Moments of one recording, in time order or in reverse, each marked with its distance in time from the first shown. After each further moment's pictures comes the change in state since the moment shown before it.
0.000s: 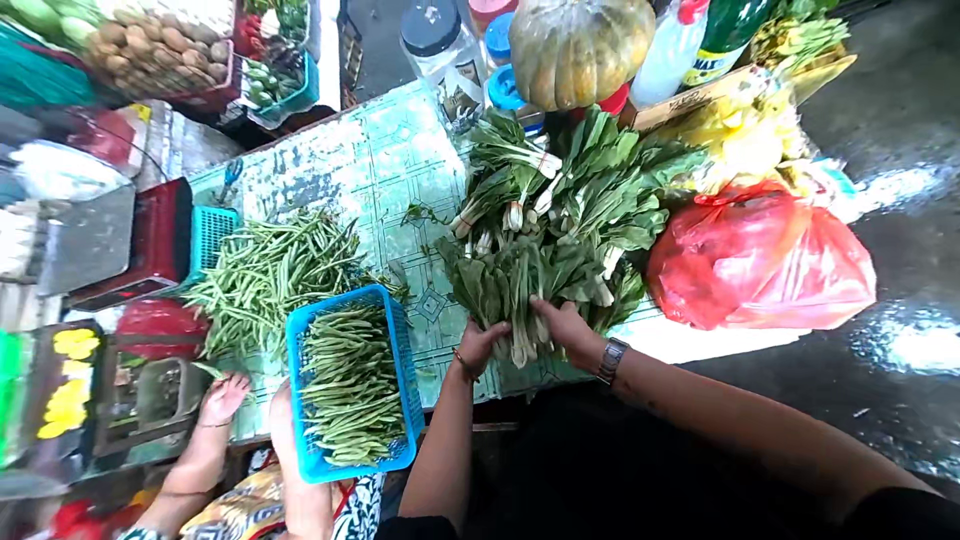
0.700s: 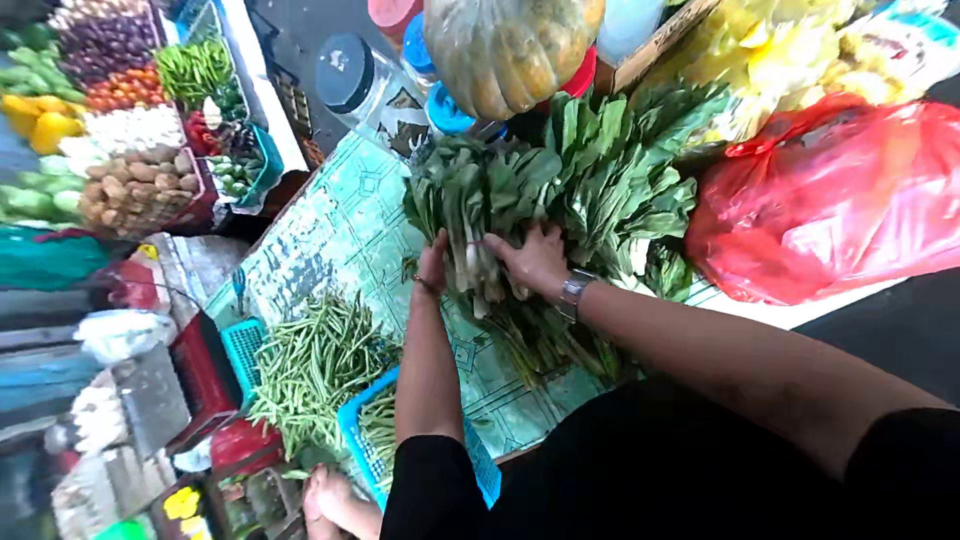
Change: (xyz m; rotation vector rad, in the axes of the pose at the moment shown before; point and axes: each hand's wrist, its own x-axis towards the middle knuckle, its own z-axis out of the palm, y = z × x) left_hand 0.219 0.170 -0.037 0.412 -0.038 0.115; right_hand 0.076 -0.147 0.026 -0.193 0.243 -0.203
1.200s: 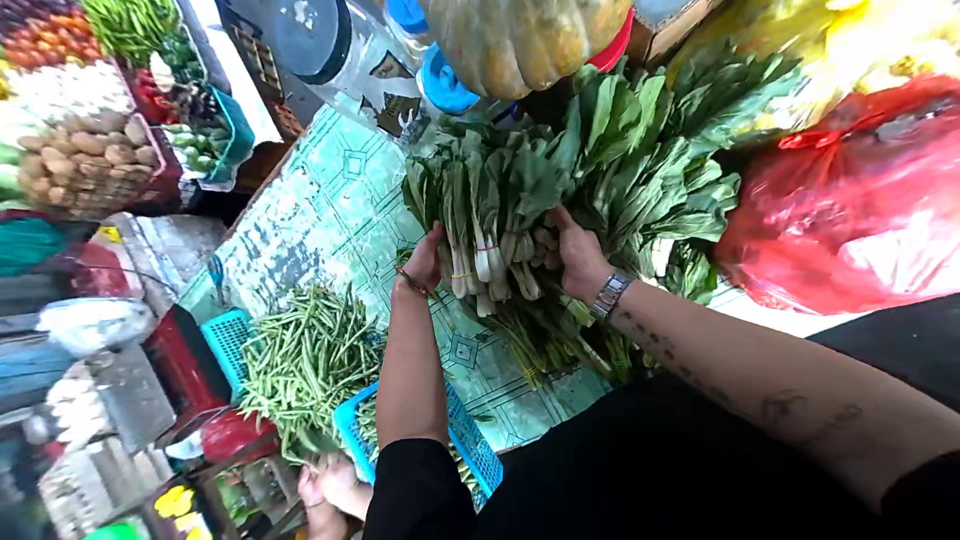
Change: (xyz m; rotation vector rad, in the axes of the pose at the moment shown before) left_hand 0.012 0.020 -0.011 0.037 -0.210 -0.282; right_hand 0.042 0.020 0.000 0.710 0.087 0.423
